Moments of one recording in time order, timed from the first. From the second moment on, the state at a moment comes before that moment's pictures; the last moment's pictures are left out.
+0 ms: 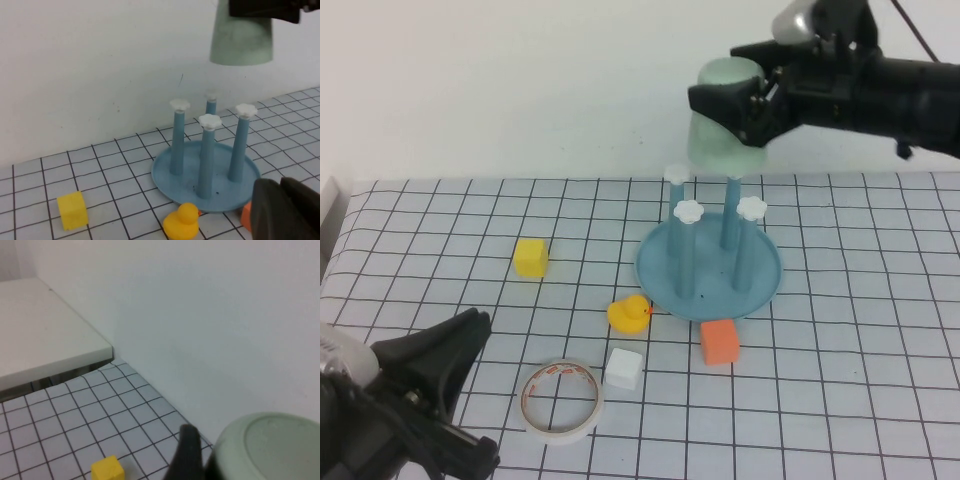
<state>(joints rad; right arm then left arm) 0.27 1.88 -1.46 1.71 0.63 -1.94 -0.59 0.77 -0.30 -0.28 -0.31 0.16</state>
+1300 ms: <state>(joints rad) 0.33 2.32 -1.83 1.71 0.56 -2.00 -0.59 0.77 -0.30 -0.28 -0.21 0.27</state>
